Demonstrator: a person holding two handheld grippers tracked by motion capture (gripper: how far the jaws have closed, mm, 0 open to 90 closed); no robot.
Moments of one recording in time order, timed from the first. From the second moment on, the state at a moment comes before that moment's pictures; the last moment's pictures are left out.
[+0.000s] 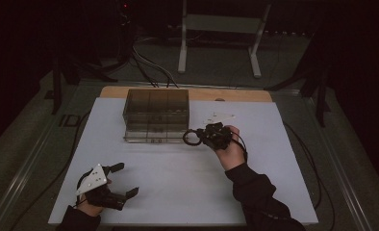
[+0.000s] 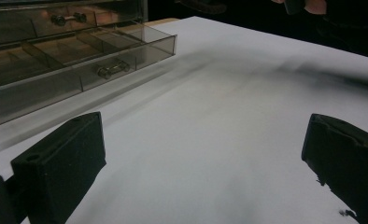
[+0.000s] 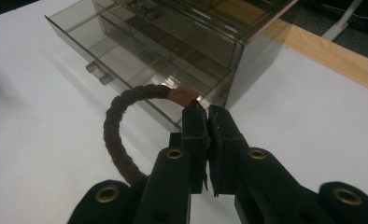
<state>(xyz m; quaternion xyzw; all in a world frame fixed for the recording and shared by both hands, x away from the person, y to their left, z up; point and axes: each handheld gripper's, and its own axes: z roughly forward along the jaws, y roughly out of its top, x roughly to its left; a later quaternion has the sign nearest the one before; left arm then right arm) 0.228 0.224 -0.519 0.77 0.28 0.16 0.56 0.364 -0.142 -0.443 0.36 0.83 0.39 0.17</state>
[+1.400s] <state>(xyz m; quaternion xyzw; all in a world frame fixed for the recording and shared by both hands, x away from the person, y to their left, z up) 0.226 0.225 -0.517 0.76 0.27 0.16 0.56 0.390 -0.065 -0.429 0.32 0.84 0.40 0.16</state>
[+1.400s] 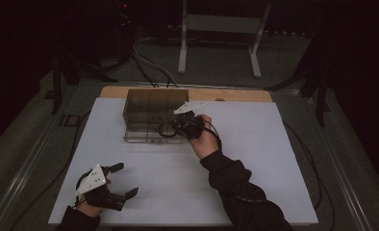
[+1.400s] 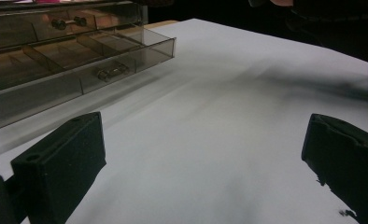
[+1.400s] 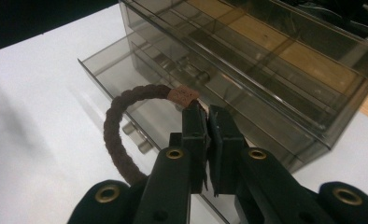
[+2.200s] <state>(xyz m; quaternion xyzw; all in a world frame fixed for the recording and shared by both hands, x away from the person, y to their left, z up) 0.226 0.226 -0.516 0.76 0.27 0.16 0.56 0.410 -0.028 -0.448 0.32 0.86 0.38 0.15</state>
